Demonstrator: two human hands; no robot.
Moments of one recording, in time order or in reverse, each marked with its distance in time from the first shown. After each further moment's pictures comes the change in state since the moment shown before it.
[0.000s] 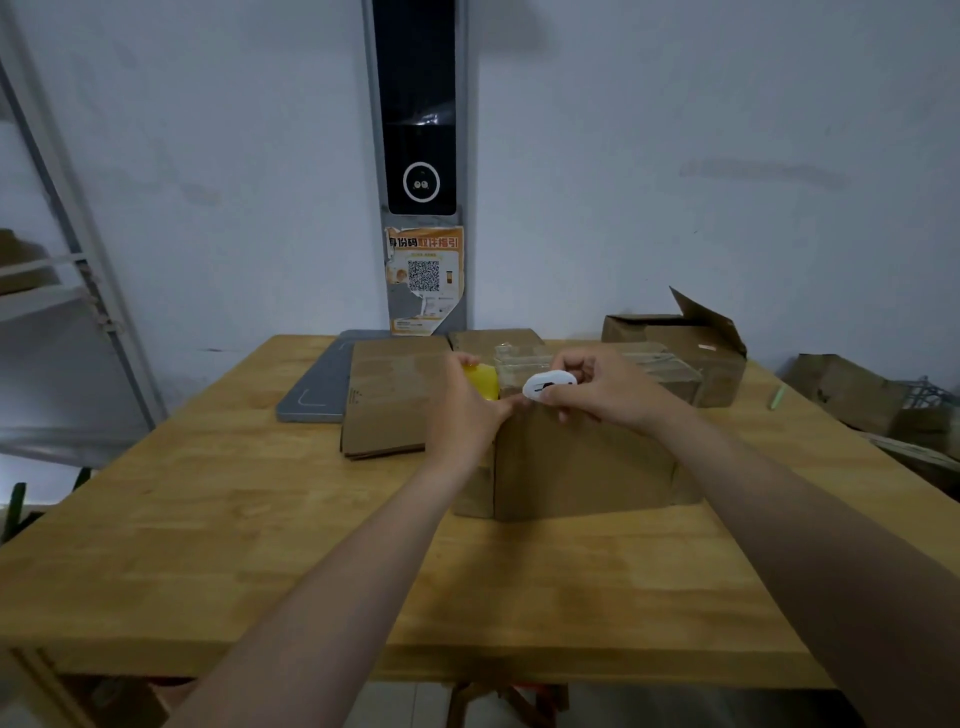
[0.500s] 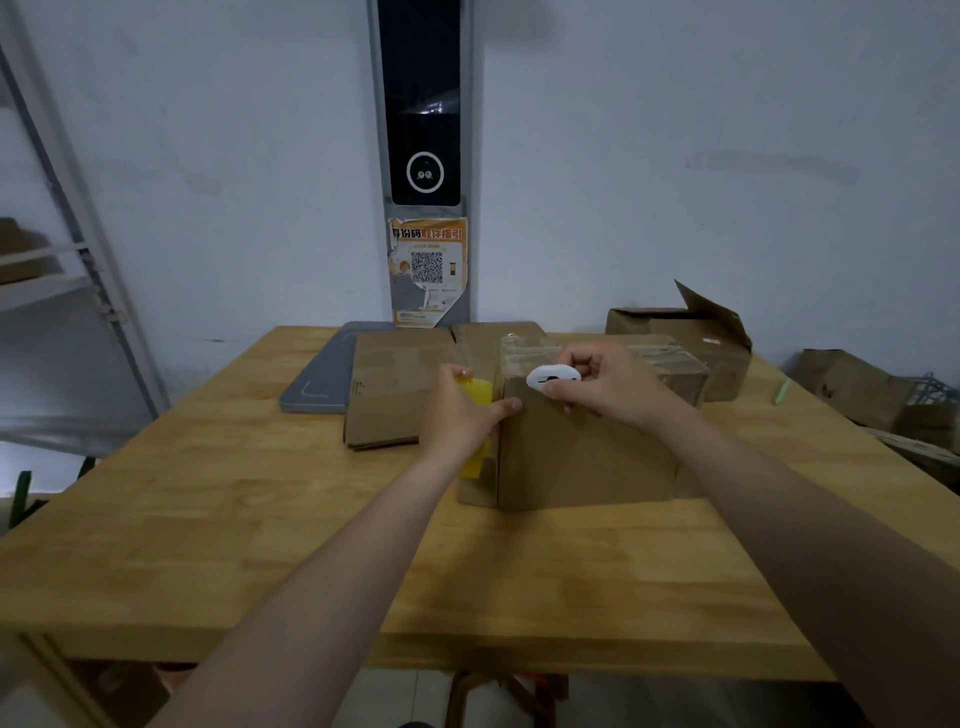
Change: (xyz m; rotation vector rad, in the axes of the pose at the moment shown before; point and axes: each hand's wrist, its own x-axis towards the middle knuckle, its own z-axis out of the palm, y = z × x) left_hand 0.001 -0.018 -0.005 -0.059 -0.111 -0.171; right_hand -0.003 0.005 0.006 -0.029 0.073 -0.051
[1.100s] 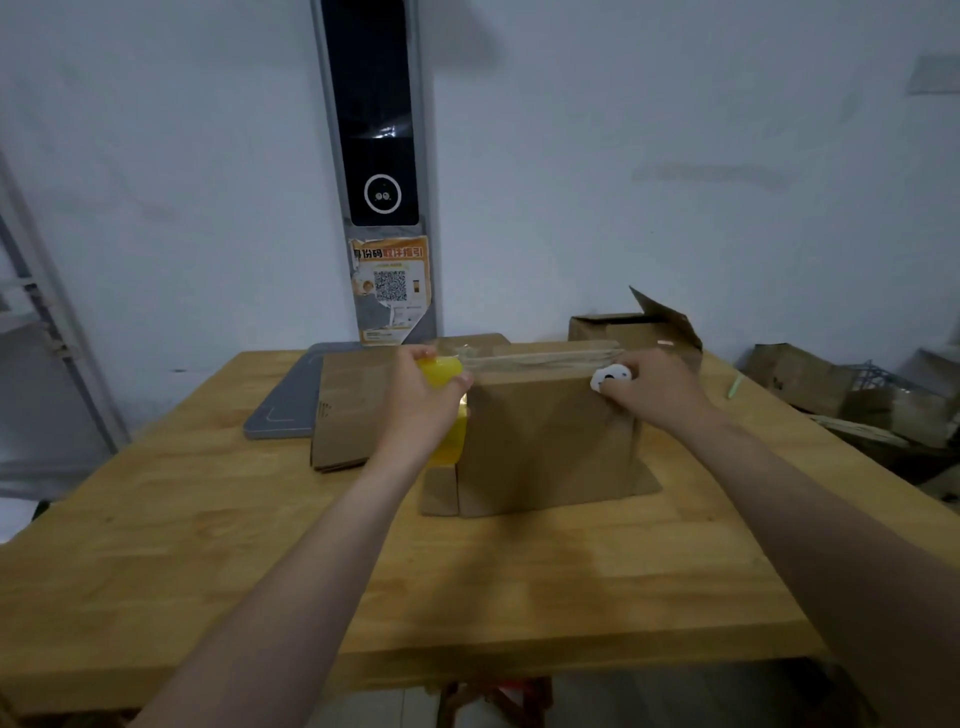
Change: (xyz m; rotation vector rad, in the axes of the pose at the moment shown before) left_hand -0.027 0.046 -0.020 -0.144 0.015 0.109; right_hand -0.036 0.040 -0.063 -0.440 0.328 0.346
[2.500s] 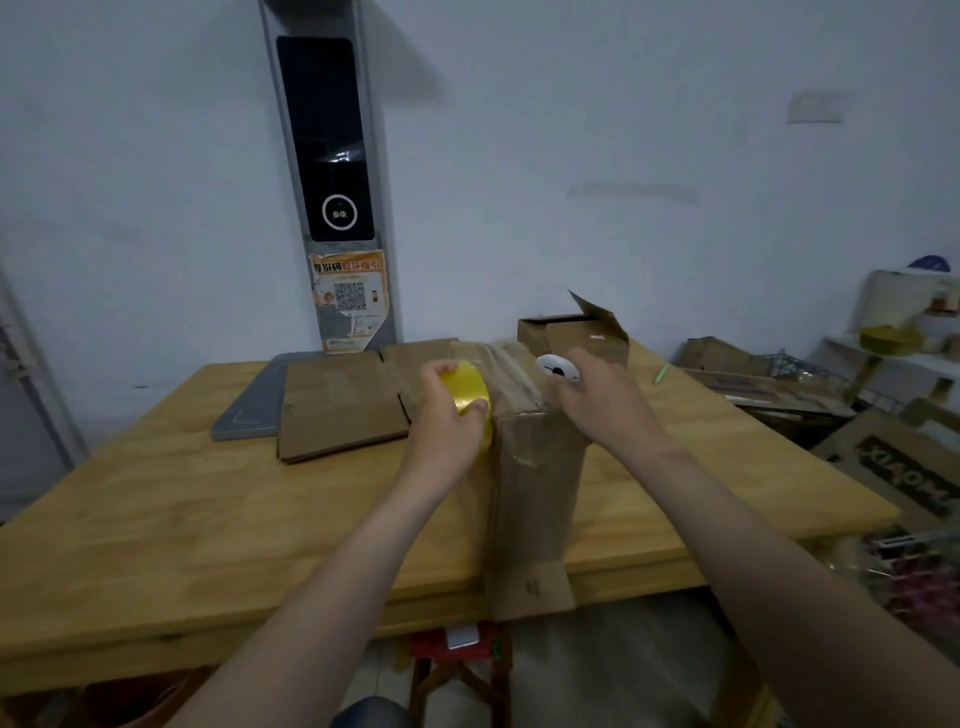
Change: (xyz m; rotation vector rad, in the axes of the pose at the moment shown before) left_hand -0.125 0.047 0.043 0.011 -0.120 0.163; right_hand -0.111 -0.015 -0.038 -0.034 0.155 -0.125
